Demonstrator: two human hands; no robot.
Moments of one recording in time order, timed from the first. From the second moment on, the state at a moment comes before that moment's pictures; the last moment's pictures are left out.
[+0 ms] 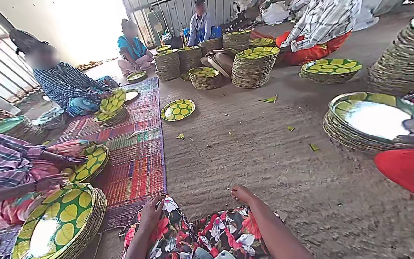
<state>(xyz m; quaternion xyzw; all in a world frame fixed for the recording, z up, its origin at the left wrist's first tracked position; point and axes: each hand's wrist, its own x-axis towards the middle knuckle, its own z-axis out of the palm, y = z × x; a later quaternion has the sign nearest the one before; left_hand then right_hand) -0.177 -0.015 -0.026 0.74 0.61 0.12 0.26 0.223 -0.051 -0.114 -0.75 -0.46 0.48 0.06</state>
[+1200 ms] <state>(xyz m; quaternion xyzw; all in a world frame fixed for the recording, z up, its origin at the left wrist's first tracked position) -0.183 -0.015 -0.045 0.57 0.62 0.46 0.29 0.223 -0.055 -0.111 -0.75 -0.45 0.48 0.09</state>
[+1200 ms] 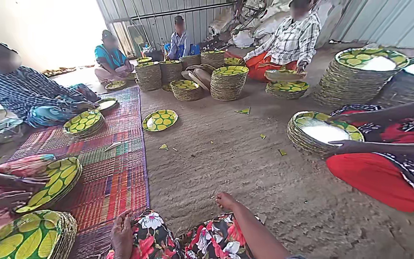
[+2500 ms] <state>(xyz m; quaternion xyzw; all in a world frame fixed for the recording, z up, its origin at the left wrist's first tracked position) -0.206 -0.018 -0.046 0.55 0.60 0.47 0.35 0.213 -0.076 -0.079 -0.77 -0.50 0.39 0.09</state>
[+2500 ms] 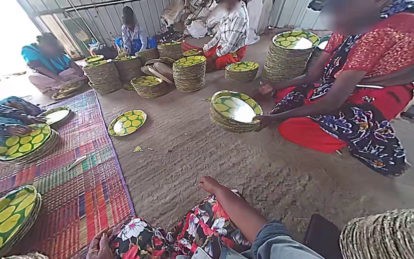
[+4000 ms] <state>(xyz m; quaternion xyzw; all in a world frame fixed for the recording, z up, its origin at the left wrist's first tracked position) -0.201 -0.012 -0.047 0.55 0.58 0.47 0.37 0.277 -0.100 -0.056 -0.59 0.16 0.13 0.78</state>
